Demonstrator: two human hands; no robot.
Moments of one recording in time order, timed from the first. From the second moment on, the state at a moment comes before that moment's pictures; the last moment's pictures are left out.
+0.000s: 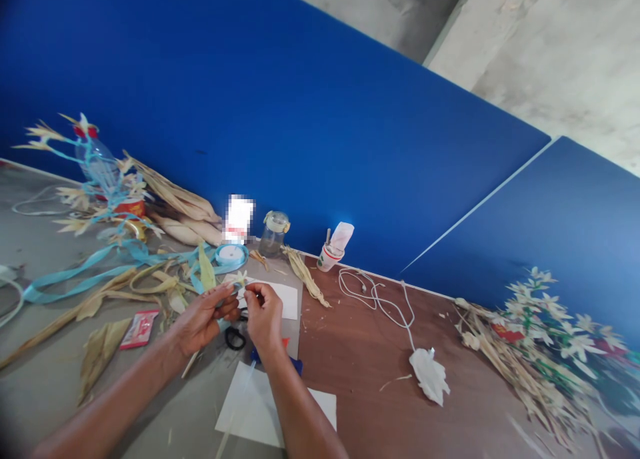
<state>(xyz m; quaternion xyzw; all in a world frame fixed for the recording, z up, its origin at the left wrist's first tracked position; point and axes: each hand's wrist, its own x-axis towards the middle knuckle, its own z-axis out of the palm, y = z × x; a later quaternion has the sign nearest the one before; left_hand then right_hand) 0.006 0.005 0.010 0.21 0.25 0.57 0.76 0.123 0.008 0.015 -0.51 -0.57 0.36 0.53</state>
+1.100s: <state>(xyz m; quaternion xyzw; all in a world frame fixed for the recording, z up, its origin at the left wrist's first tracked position) 0.009 0.003 0.003 0.17 0.21 0.55 0.79 0.121 -0.002 0.008 -0.52 -0.70 0.04 0.49</state>
